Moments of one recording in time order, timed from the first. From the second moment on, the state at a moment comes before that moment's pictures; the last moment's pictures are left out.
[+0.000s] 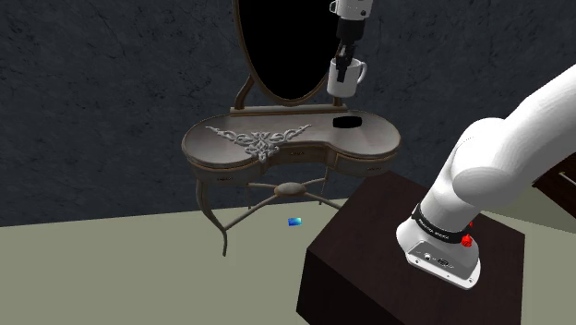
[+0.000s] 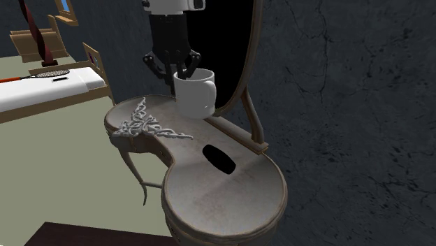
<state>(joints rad) 0.06 -0.37 -0.31 -2.22 -0.12 1.86 -0.43</state>
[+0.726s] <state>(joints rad) 0.06 -0.33 -0.32 -2.33 -0.12 2.01 -0.43</state>
